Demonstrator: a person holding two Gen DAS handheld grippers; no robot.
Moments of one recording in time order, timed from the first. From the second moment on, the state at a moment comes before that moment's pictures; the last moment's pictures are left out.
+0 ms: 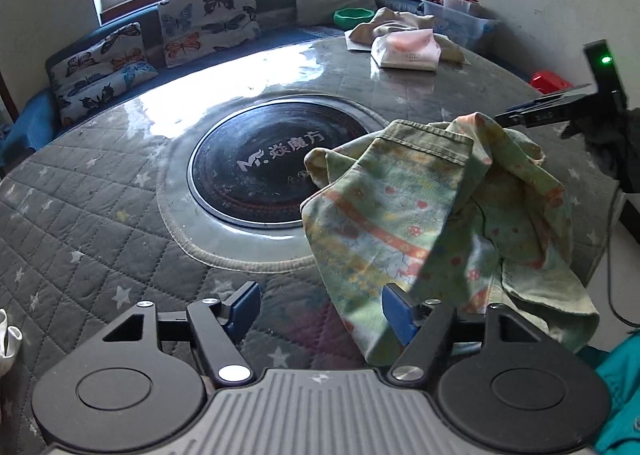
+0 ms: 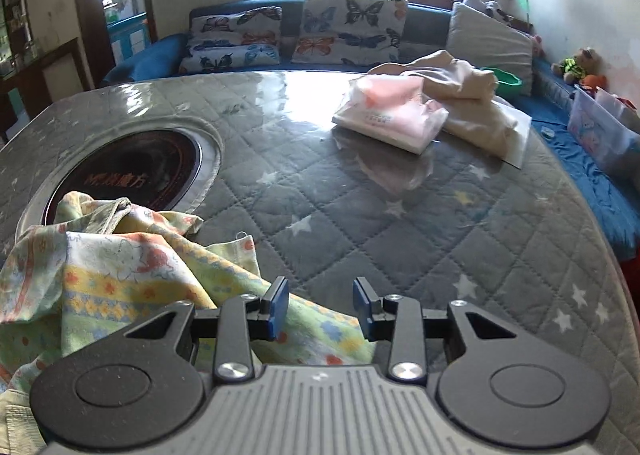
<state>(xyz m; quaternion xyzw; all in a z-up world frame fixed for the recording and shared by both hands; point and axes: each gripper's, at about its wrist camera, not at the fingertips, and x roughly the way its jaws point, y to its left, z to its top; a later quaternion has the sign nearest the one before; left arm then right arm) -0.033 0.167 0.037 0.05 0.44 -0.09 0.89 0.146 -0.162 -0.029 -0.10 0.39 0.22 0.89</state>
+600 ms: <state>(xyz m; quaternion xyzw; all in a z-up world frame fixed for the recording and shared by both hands) 0.086 0.165 0.034 -0.03 0.40 -0.02 0.91 0.124 -0.137 -0.037 -0.12 0.42 0.29 0.85</state>
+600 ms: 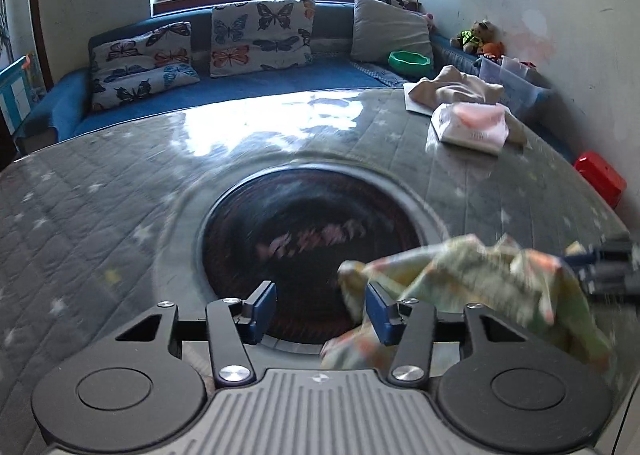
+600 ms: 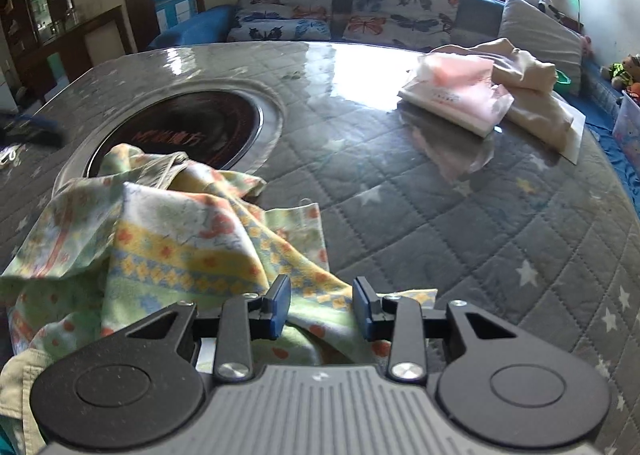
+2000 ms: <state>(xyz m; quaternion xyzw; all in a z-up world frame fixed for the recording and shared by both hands) 0.176 0.165 -0.029 -0.12 0.49 -0.10 0.86 0.166 -0.107 -0.046 -0.15 0.43 0.34 0.82</state>
